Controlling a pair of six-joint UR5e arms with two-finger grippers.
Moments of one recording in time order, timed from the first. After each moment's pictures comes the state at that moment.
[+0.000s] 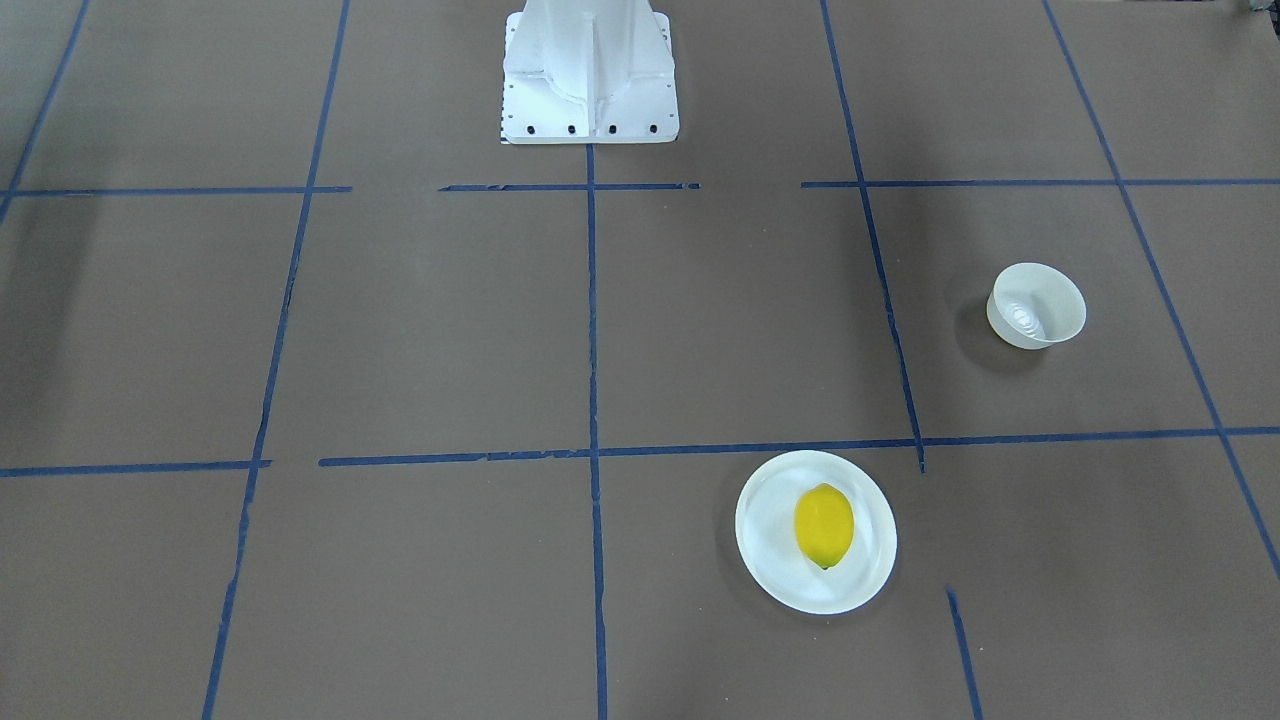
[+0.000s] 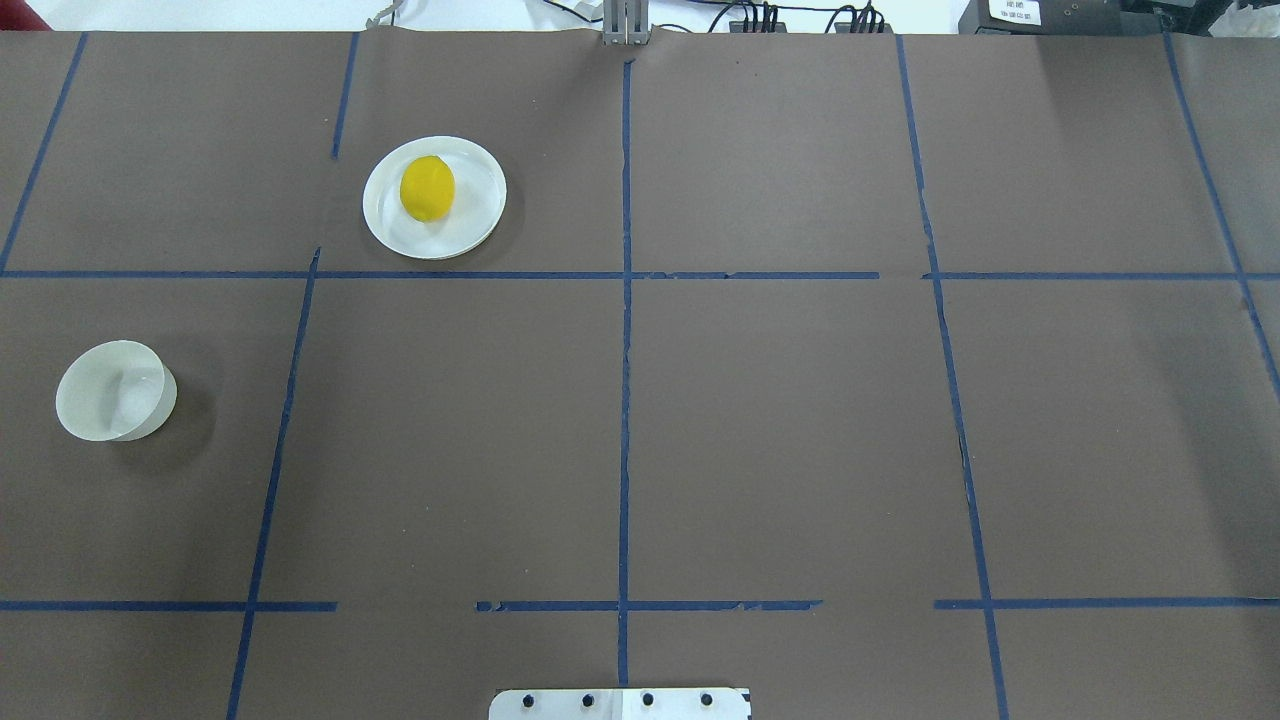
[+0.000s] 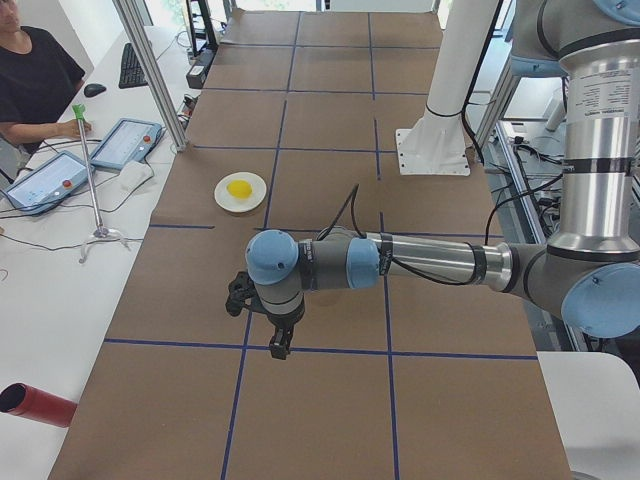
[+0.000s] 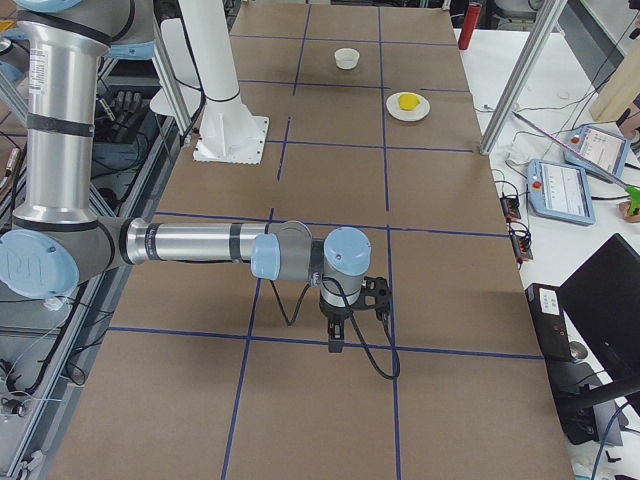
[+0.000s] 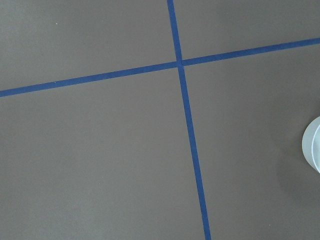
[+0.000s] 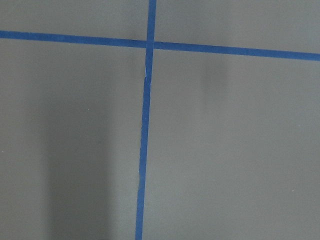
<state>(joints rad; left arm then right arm) -1.63 -1.53 -1.72 -1.44 -2.38 0.26 1.54 -1.71 1.75 -1.64 2.28 -0.05</state>
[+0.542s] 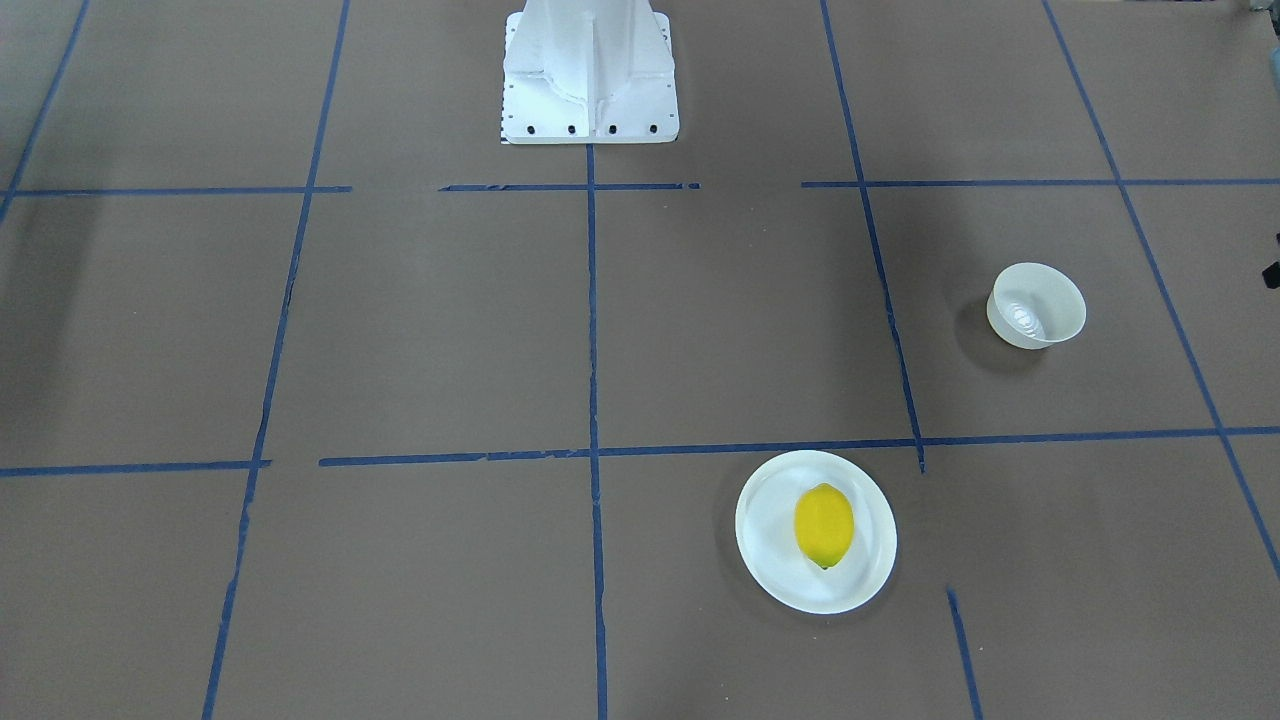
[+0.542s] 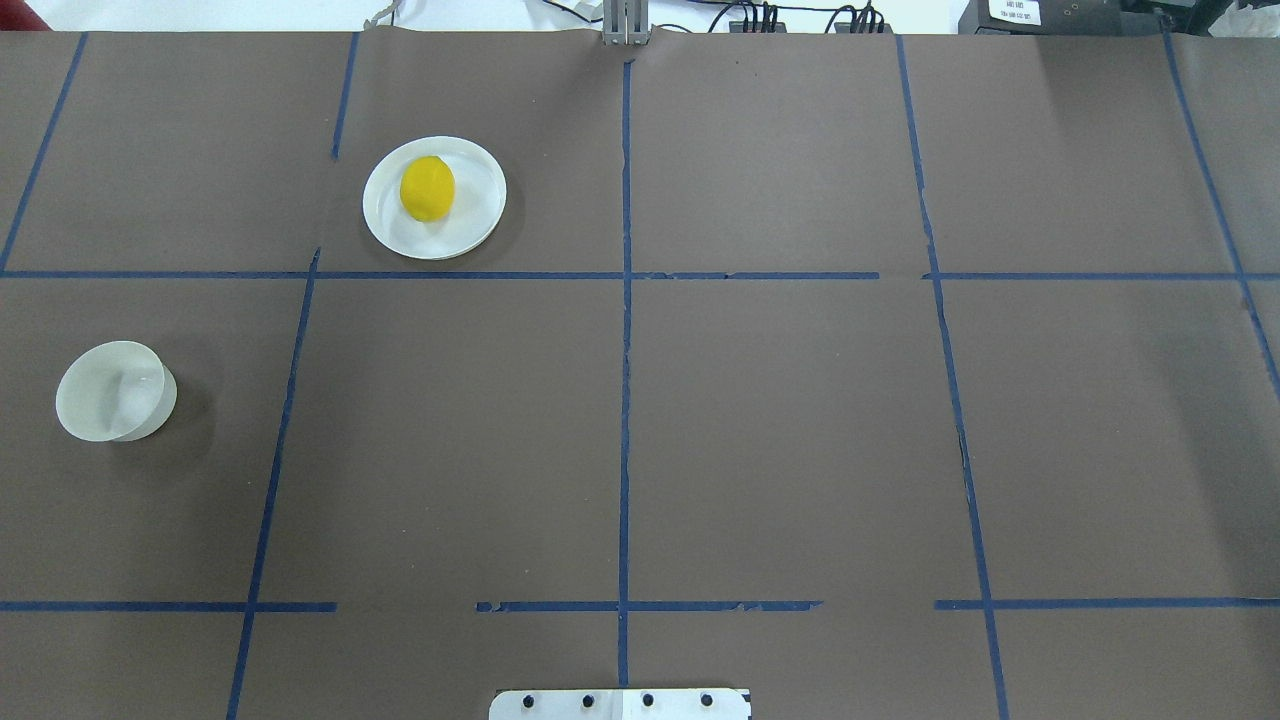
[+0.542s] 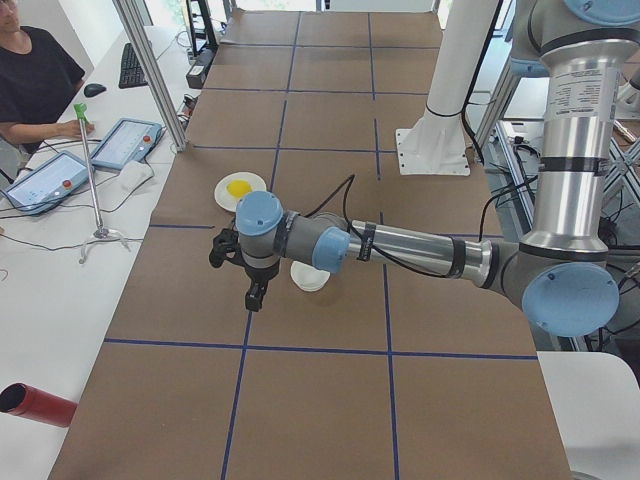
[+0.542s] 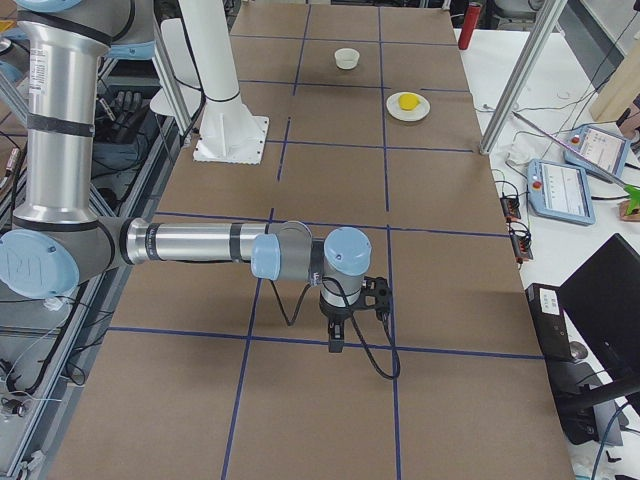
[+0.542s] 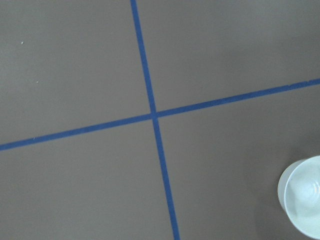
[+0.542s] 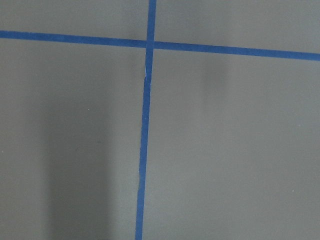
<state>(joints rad) -1.41 -1.62 -1.70 -1.76 -2.38 -0.15 1.54 -1.71 1.75 -1.64 2.28 -0.05</state>
